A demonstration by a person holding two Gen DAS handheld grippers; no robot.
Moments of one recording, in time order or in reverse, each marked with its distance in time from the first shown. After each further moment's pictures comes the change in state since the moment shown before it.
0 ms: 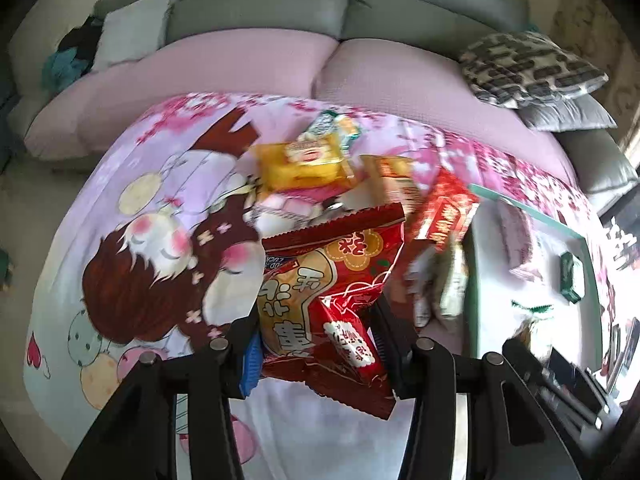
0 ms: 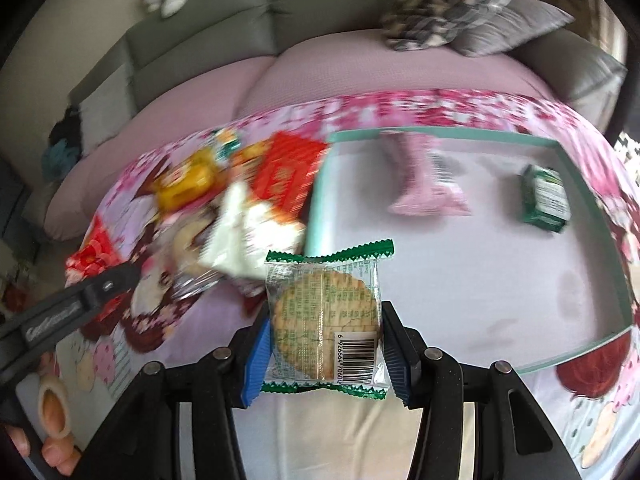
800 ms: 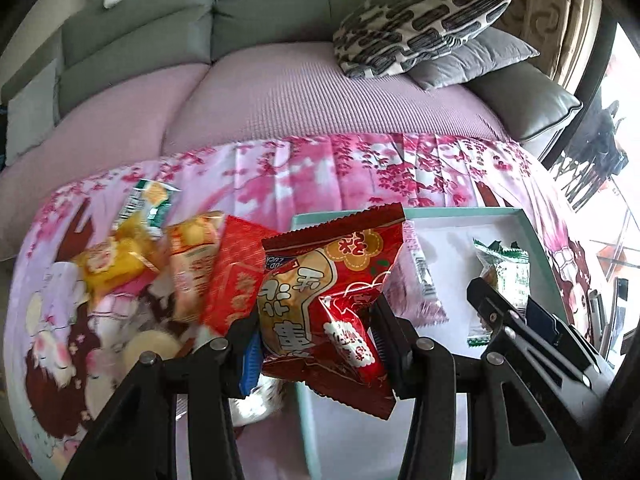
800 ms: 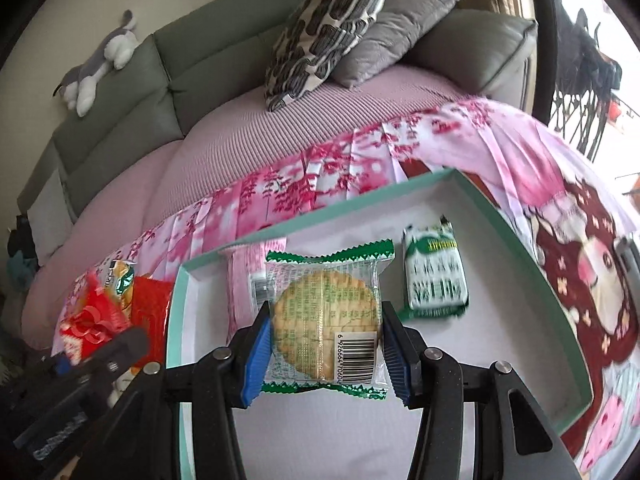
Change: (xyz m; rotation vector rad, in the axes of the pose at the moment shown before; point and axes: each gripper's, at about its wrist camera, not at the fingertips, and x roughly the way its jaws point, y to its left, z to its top) left arm 0.040 -0.156 0.043 0.272 -0.007 -0.157; right arm 0.011 -0.092 0.063 0.206 -0.188 -0.100
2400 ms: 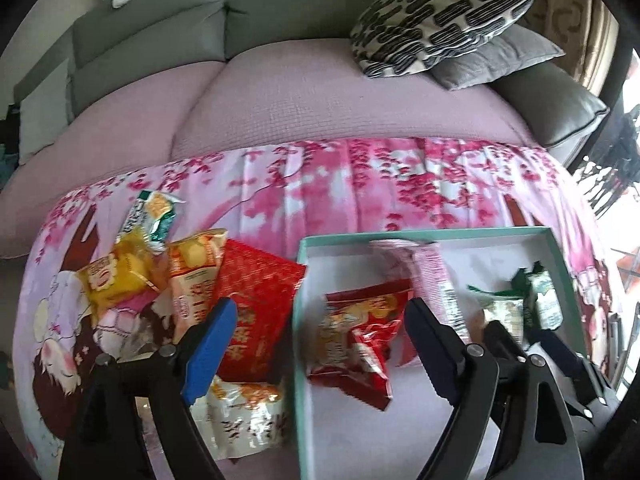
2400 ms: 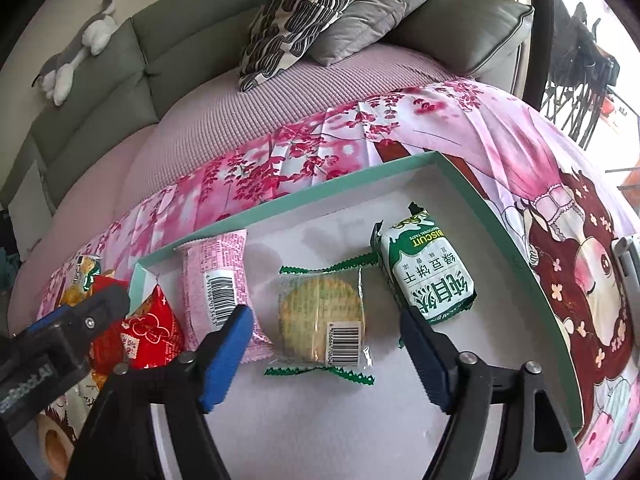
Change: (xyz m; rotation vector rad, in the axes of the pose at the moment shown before) left arm 0.021 -0.005 0.020 -0.019 0.005 0.109; right arm 0.023 -0.022 0.007 0.012 0.090 -0.069
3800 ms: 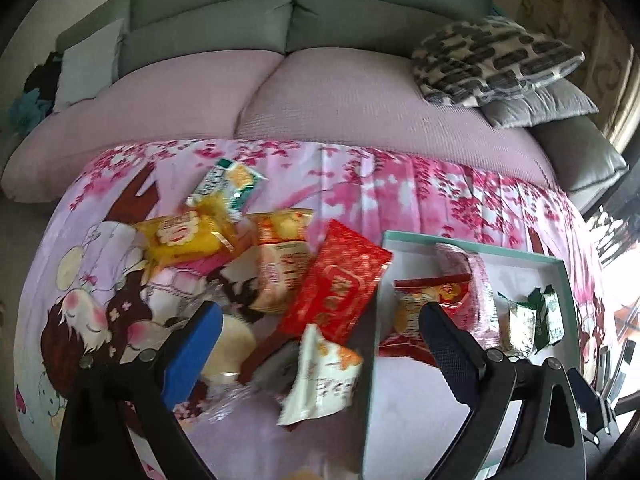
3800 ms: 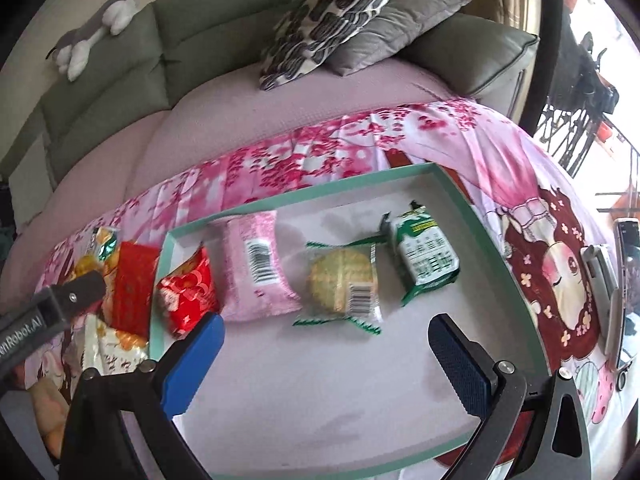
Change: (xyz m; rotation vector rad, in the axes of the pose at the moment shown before) left arm -0.039 0.070 -0.024 -0.194 -0.024 0.026; right arm -0.044 0.028 -0.019 -0.082 0.005 -0.031
